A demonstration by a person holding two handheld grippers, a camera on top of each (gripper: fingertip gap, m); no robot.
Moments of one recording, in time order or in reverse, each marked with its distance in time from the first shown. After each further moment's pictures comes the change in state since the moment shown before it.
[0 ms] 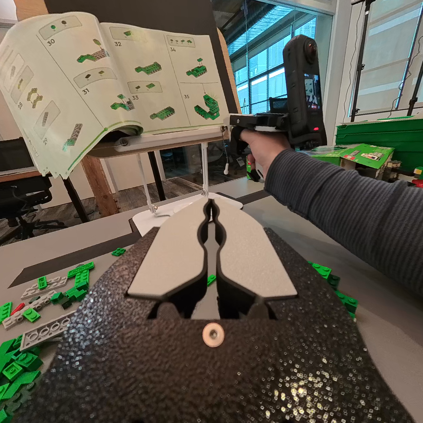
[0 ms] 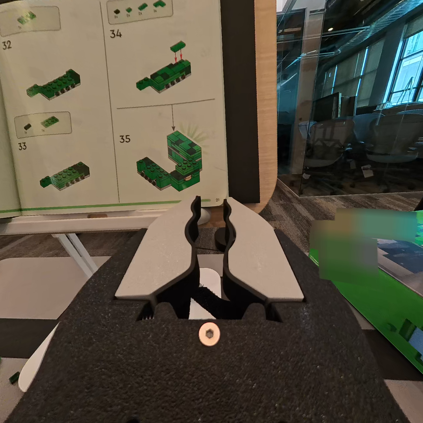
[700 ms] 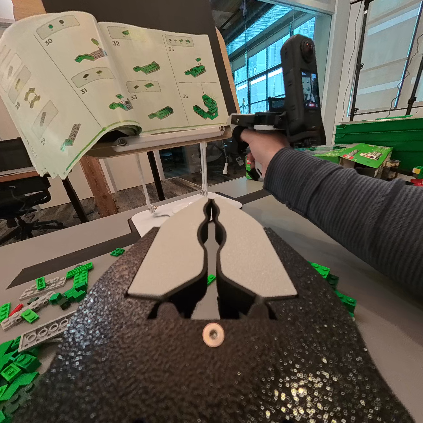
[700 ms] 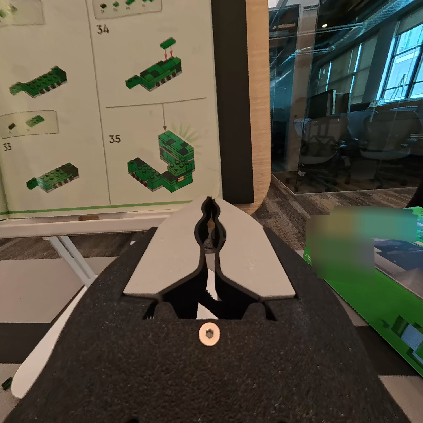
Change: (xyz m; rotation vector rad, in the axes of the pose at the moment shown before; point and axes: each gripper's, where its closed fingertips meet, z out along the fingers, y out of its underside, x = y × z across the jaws) left arm 0.001 0.000 0.000 -0.001 0.004 0.001; right arm 0.005 0.001 0.002 -0.011 0.022 0.000
